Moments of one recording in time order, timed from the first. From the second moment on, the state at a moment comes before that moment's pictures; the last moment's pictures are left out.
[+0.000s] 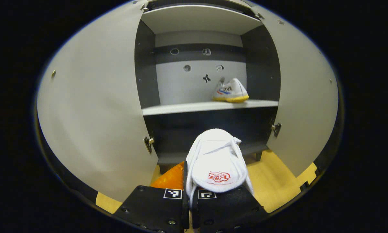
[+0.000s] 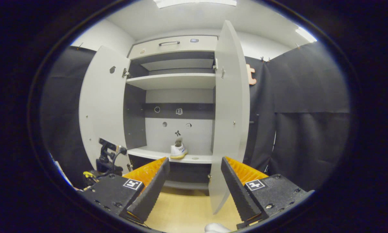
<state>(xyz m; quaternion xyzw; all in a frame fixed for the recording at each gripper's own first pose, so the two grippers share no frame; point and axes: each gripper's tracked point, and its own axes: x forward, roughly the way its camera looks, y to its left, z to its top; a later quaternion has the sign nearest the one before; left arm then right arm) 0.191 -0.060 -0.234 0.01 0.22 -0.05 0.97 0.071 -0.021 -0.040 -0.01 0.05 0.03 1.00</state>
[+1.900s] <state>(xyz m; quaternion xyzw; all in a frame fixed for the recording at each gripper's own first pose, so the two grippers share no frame) 0.428 -0.040 -0.168 0.03 0.21 0.04 0.98 0.093 -0.026 -0.037 -0.03 0.06 0.08 0.99</state>
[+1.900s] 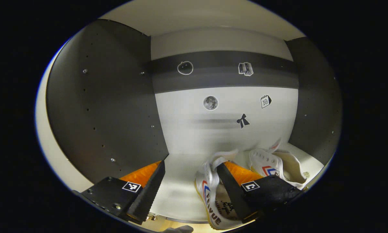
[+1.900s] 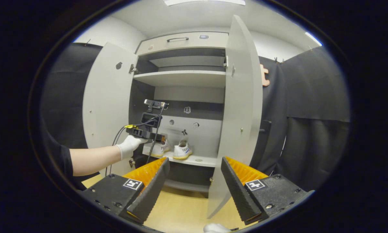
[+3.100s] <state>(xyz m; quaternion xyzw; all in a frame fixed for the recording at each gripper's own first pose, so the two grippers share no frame) 0.085 -0.051 -0.043 -0.01 0.06 -0.04 1.00 0.042 -0.095 -0.006 -0.03 0.01 -0.03 1.00</state>
